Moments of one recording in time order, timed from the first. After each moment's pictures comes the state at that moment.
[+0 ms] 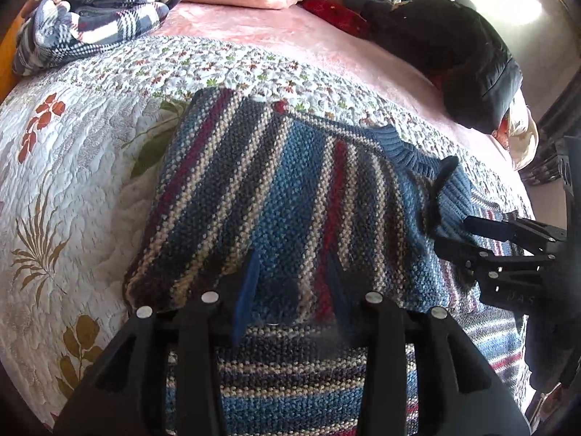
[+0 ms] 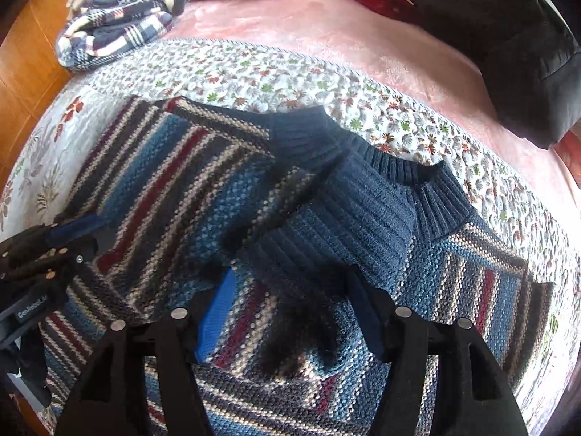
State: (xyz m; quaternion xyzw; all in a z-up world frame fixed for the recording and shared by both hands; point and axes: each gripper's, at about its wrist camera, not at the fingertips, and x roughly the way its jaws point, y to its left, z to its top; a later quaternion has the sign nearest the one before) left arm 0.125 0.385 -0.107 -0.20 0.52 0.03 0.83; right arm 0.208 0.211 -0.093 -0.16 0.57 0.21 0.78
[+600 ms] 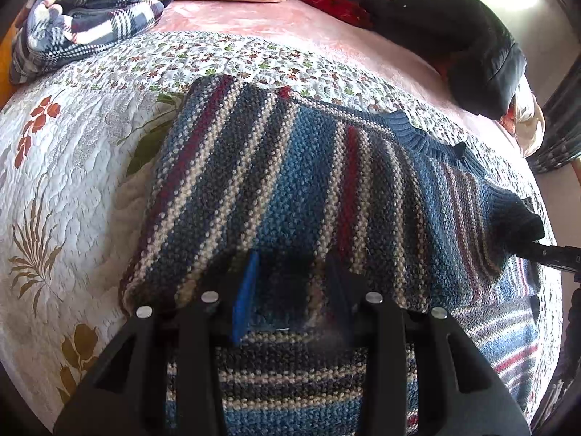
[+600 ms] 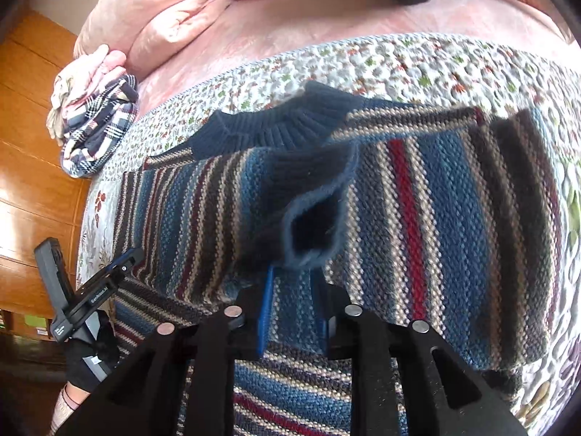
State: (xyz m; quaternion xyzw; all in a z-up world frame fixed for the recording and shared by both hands) left arm 0.126 0.384 -0.115 -0.17 0.52 0.03 0.84; right arm 0.210 0.054 -0.092 0.12 0.62 0.21 0.75
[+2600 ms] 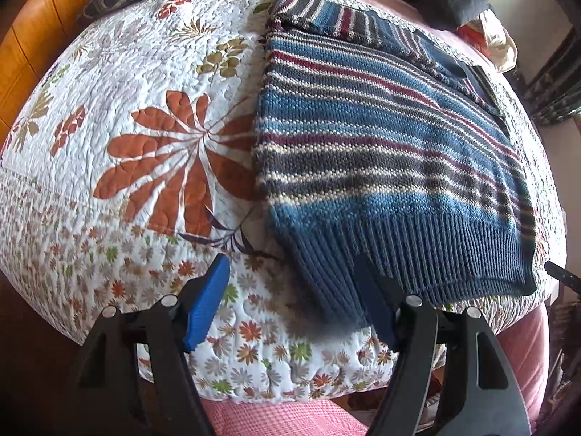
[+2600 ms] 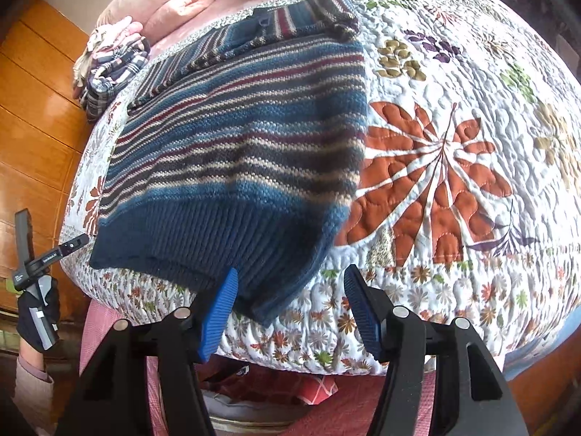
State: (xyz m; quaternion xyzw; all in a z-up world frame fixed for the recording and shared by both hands) left arm -0.215 0.348 -0.066 -0.16 0.59 0.04 0.79; right arm -0.165 -0.092 -0.066 0.10 0.61 0.16 0.77
